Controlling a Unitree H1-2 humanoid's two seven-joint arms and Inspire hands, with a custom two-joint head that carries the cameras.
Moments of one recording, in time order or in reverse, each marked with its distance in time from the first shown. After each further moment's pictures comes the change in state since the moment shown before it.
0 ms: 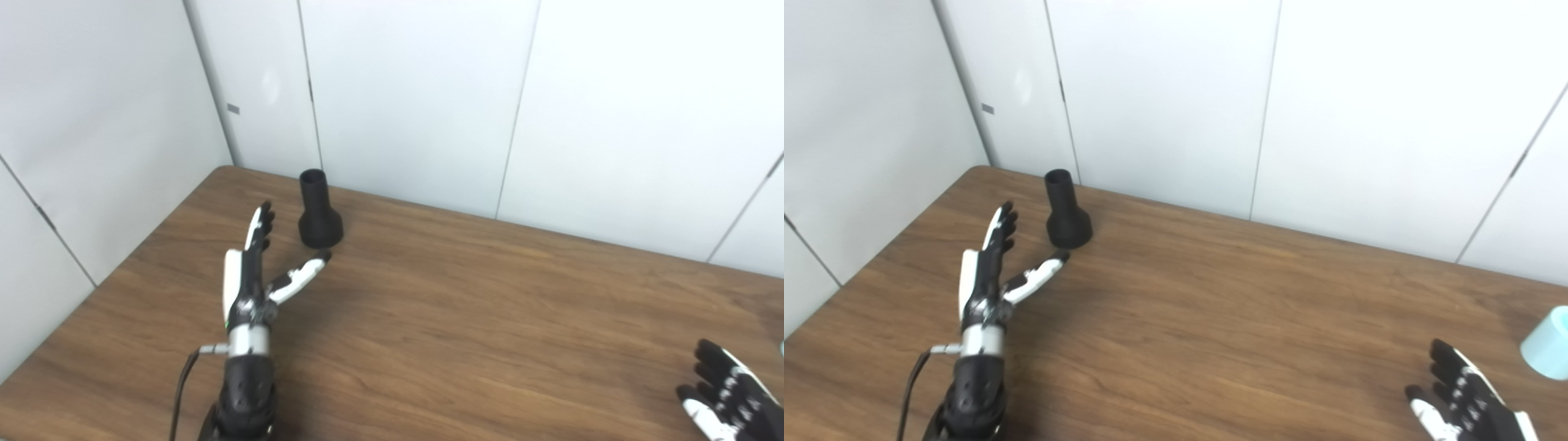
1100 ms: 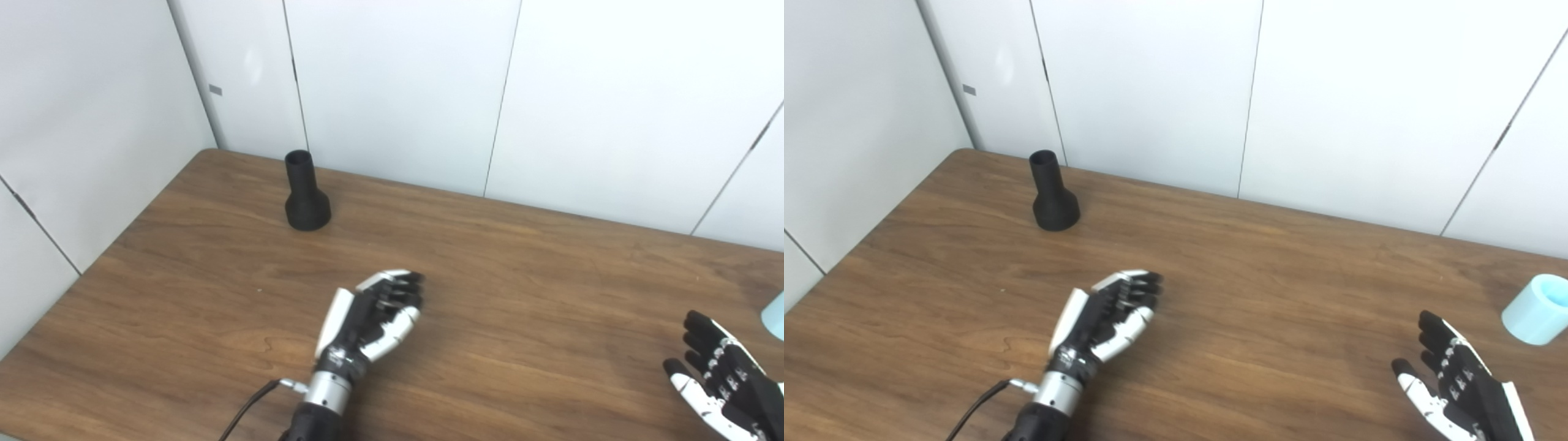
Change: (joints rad) left arm 0.194 -0.175 -0.256 -0.130 0.011 -0.040 -0.148; right arm 0.034 0.009 0.004 -0.046 -0.006 -0.030 0.002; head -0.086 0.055
